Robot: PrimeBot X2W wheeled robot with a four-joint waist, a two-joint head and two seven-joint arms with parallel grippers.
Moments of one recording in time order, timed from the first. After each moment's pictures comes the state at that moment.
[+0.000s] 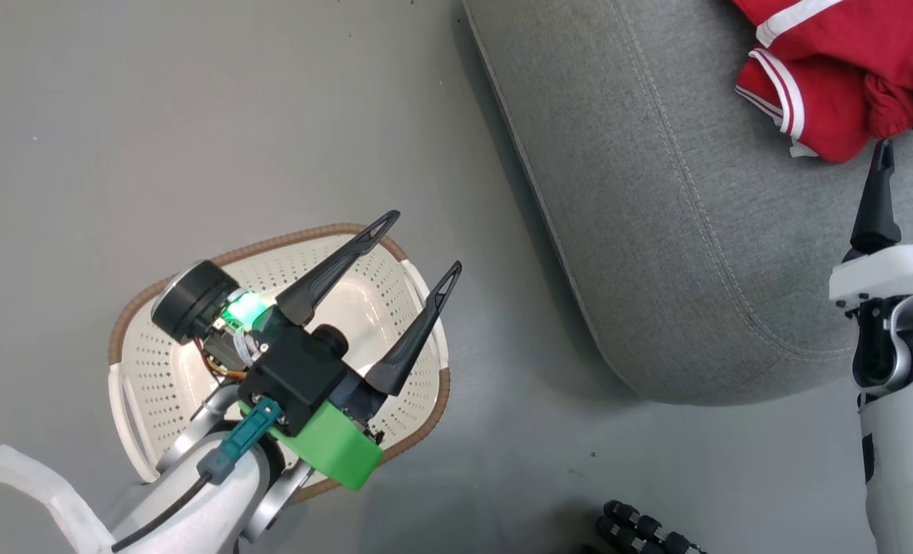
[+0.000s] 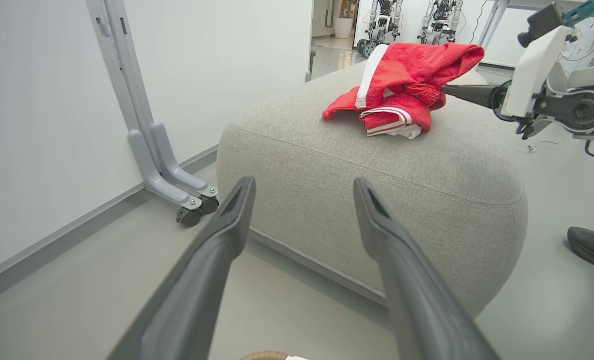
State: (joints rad) left arm -0.46 0.45 -0.71 -0.16 -0.29 -0.03 -0.09; right arm -0.52 -0.15 -0.28 0.54 0.33 0.13 -0.26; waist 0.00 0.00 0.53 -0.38
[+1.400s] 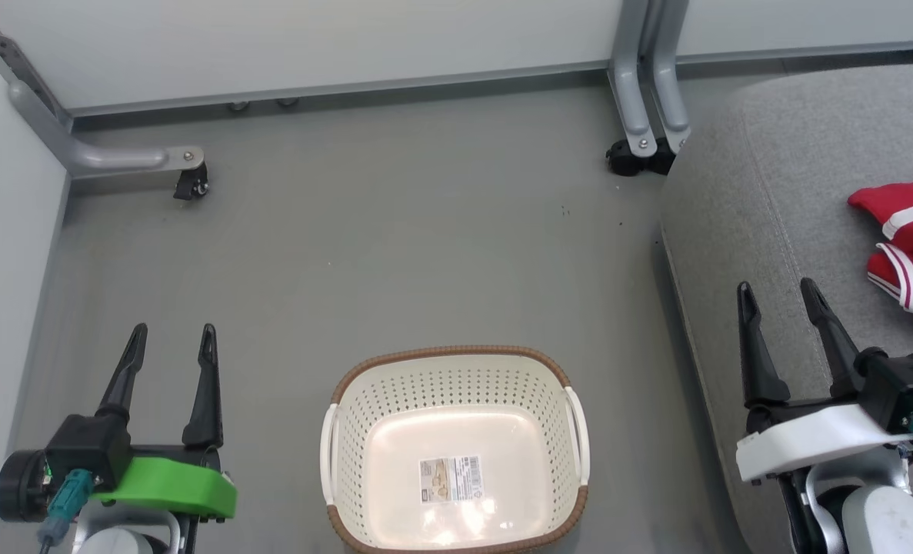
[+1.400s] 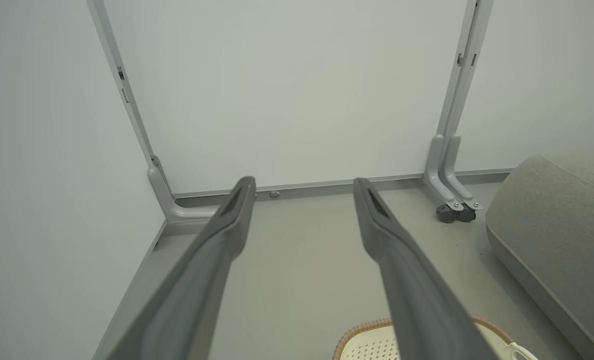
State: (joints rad) left arm -0.09 0.30 -0.20 0.13 -0.36 0.05 -0.26; right arm -0.02 -0.05 -0.05 -0.07 0.13 0.13 -0.10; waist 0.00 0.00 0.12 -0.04
